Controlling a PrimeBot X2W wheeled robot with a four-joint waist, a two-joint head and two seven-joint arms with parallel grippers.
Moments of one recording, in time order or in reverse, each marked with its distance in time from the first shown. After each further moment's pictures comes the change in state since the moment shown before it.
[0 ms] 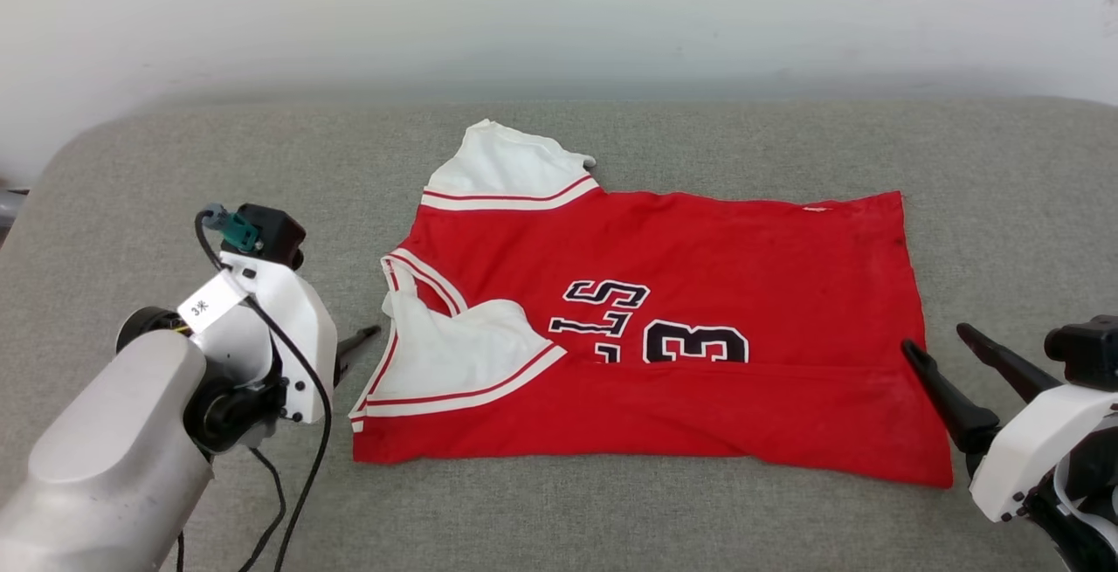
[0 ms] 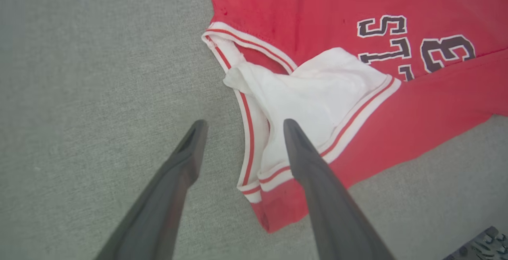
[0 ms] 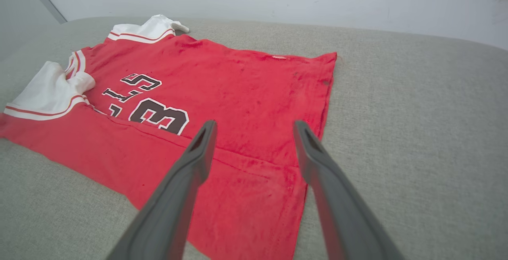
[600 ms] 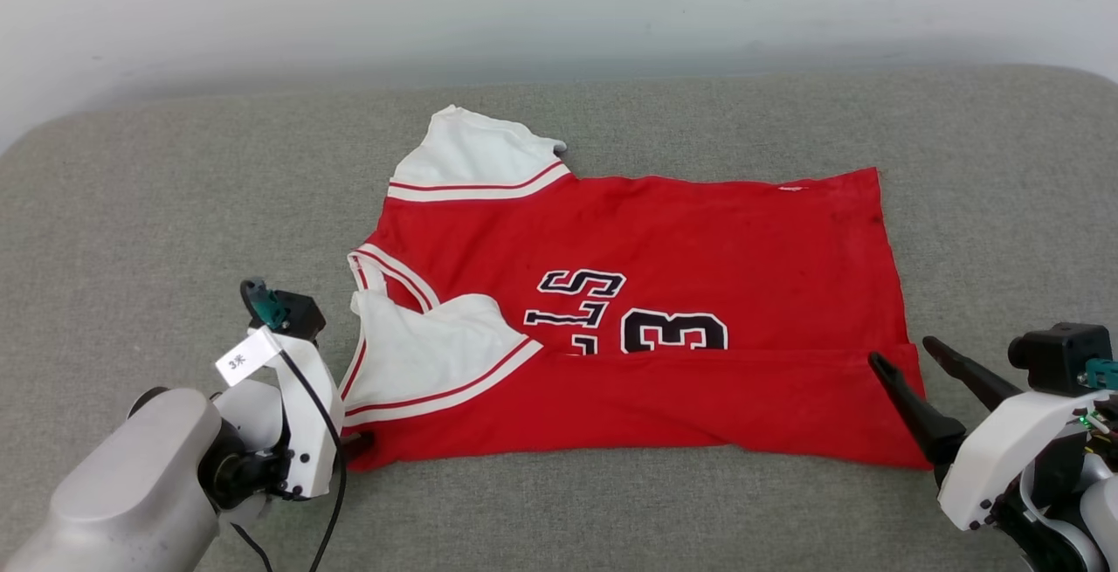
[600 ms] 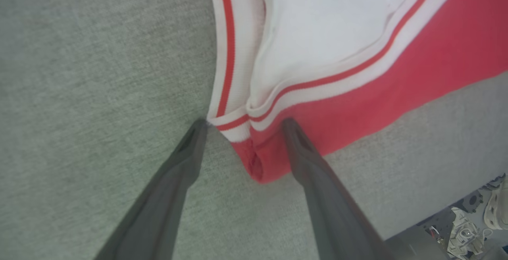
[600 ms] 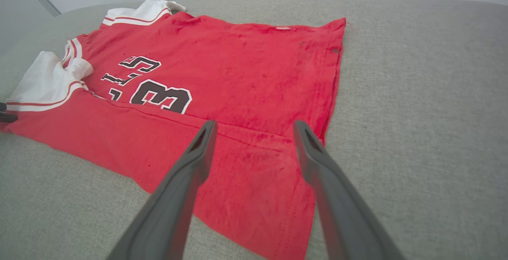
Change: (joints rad) left arm 0.042 0.017 -0.128 0.067 -0.072 0.000 0.209; right arm 0.025 0.069 -0.027 -0.038 -0.034 0.000 0.069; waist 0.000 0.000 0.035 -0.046
